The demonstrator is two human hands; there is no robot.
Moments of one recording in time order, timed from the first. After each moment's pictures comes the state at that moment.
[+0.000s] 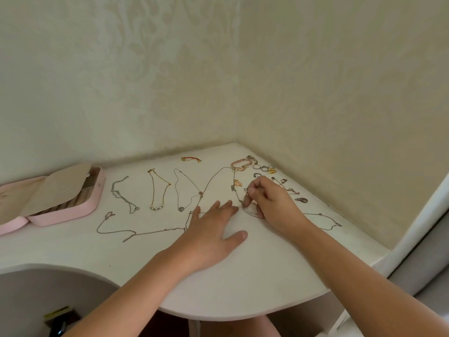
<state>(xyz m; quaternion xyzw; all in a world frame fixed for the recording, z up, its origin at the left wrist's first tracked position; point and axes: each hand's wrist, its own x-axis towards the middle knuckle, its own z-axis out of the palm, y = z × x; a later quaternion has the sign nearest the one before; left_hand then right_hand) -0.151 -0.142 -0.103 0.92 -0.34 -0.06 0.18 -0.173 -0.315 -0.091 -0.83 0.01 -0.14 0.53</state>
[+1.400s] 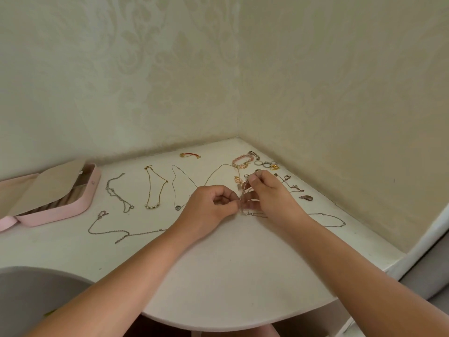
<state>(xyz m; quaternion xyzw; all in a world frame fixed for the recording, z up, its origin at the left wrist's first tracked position) -0.115 -0.160 -0.096 0.80 -0.25 -0.05 0.54 -0.162 -0.297 -0.080 -0.68 0.08 -0.10 0.73</state>
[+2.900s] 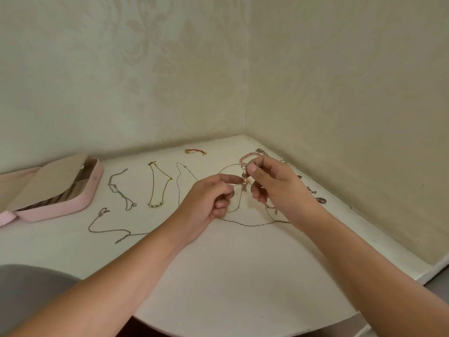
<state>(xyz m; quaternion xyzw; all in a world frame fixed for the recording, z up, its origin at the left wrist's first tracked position) -0.109 -0.154 -0.085 0.64 -0.16 -0.20 0.73 -0.160 -0.304 -0.061 -0.78 -0.02 -0.13 0.62</state>
